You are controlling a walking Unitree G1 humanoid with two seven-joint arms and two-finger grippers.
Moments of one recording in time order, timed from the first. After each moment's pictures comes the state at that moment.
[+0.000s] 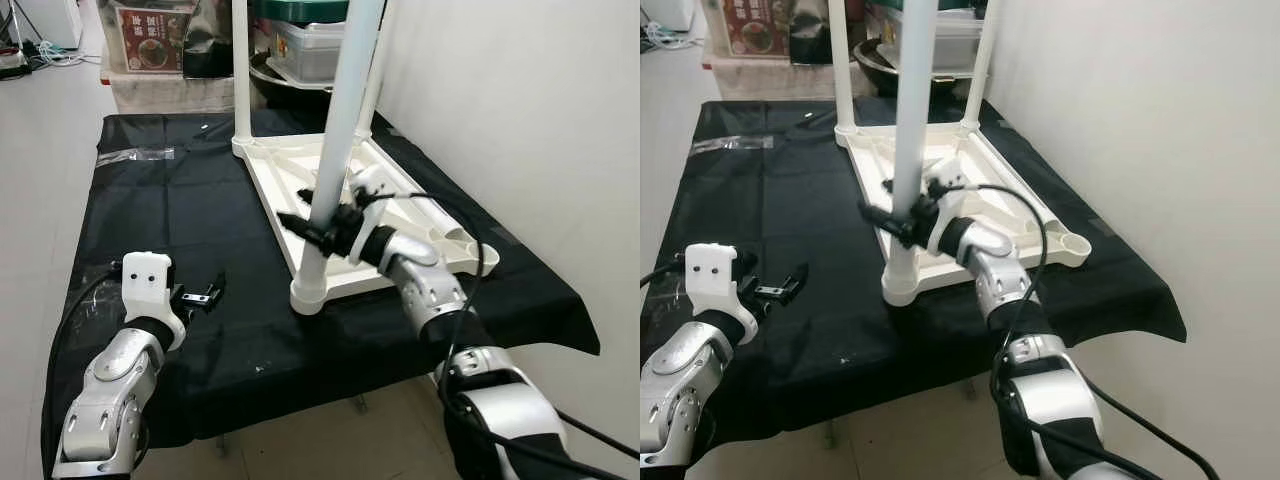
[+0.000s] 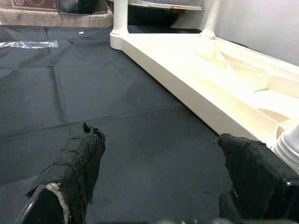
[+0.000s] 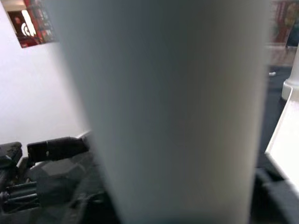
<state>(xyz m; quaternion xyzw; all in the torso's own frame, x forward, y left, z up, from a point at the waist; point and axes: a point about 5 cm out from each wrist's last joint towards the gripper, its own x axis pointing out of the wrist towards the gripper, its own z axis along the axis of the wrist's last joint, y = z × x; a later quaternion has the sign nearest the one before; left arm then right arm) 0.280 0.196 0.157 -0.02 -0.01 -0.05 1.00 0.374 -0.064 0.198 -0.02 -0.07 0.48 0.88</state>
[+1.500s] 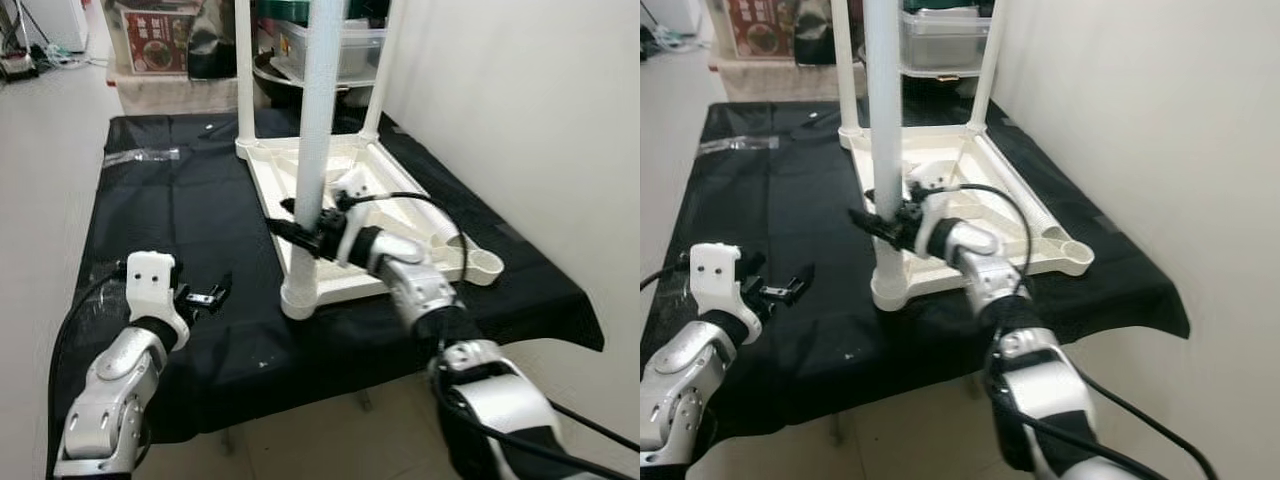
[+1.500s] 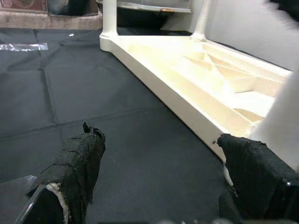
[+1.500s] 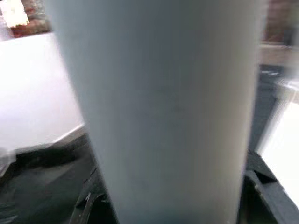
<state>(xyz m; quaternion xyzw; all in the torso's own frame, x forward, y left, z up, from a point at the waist) 0.279 0.192 0.156 -0.03 -0.01 -0.07 1.00 0.384 -0.046 0.202 -0.04 -0.05 0.41 0.91</state>
